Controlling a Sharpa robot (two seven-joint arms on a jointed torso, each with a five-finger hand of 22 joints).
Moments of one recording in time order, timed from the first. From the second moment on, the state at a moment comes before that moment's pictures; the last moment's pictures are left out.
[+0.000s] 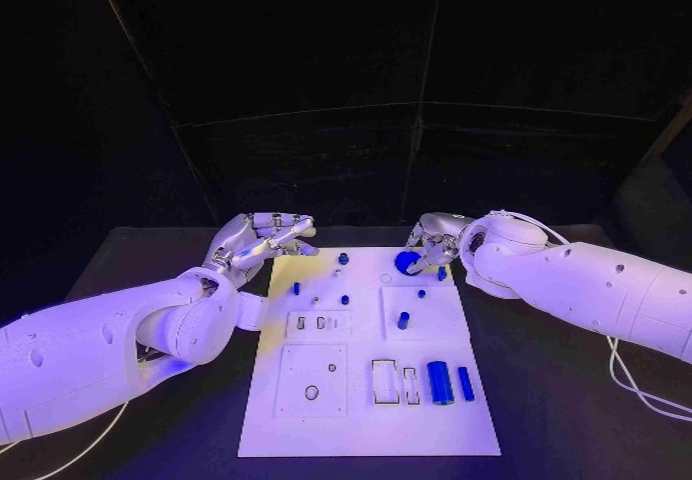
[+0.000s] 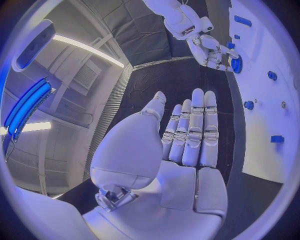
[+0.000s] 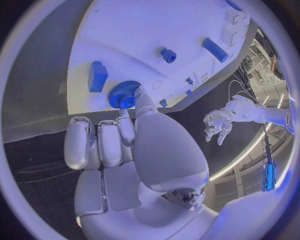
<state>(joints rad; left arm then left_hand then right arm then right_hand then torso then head) 1.23 -0.91 -0.06 1.61 -0.03 -0.36 0.53 1.37 0.01 0.04 0.09 0.07 0.98 0.20 0.13 0.07 1.09 0.14 0.14 0.07 1.19 0.09 0.26 0.26 0.18 1.01 0.20 0.32 0.12 1.30 -0.61 0.00 1.18 -1.45 -0.09 -0.20 1.49 0.02 -0.14 0.12 0.20 0.87 0.17 0.15 0.08 1.32 0.08 1.29 1.21 1.46 -0.01 1.35 1.09 0.08 1.36 0.11 1.45 1.28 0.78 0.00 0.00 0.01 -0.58</state>
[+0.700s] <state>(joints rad) 1.23 -0.91 -0.06 1.61 -0.03 -0.35 0.53 1.37 0.01 0.04 0.09 0.07 0.98 0.20 0.13 0.07 1.09 0.14 0.14 0.07 1.19 0.09 0.26 0.25 0.18 1.01 0.20 0.32 0.12 1.30 -0.61 0.00 1.18 -1.46 -0.10 -0.19 1.53 0.06 -0.01 0.03 0.14 0.95 0.15 0.19 0.07 1.33 0.08 1.33 1.27 1.47 -0.01 1.36 1.09 0.06 1.39 0.10 1.47 1.31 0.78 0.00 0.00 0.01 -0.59</state>
